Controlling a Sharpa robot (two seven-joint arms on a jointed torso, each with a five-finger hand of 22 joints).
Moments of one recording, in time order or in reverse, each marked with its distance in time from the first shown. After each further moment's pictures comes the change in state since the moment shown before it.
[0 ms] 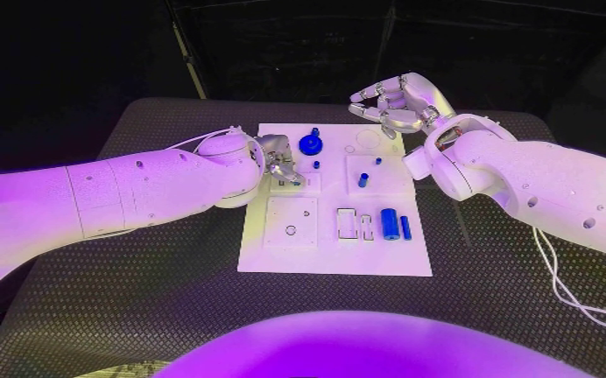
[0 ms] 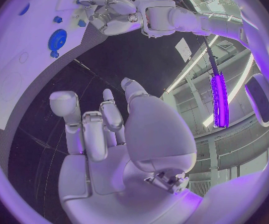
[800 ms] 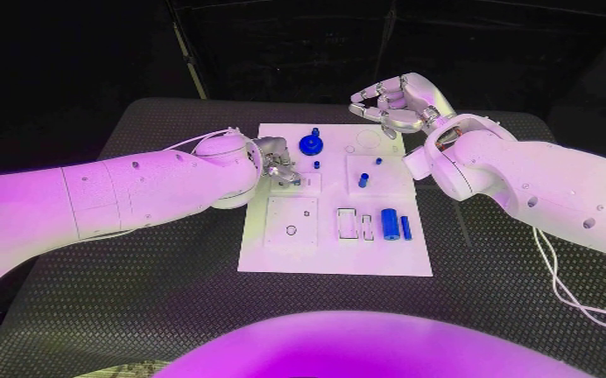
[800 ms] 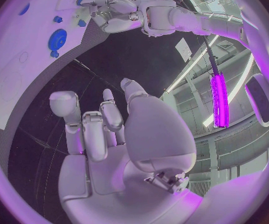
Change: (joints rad) left arm -0.001 -0.014 0.000 0.011 0.011 0.019 0.000; left_hand -0.006 0.049 0.025 0.008 0.011 0.029 -0.021 0.024 0.006 0.030 -0.016 0.007 0.016 0.000 0.000 0.000 0.000 0.000 0.000 0.000 0.006 0.000; right arm 0.000 0.001 0.000 -0.003 0.000 0.000 0.000; right_hand 0.004 0.004 0.000 0.000 0.015 0.000 0.000 0.000 0.000 0.000 0.000 0.000 -0.001 0.000 0.000 0.000 0.000 0.000 0.004 -0.004 0.000 0.000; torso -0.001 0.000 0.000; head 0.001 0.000
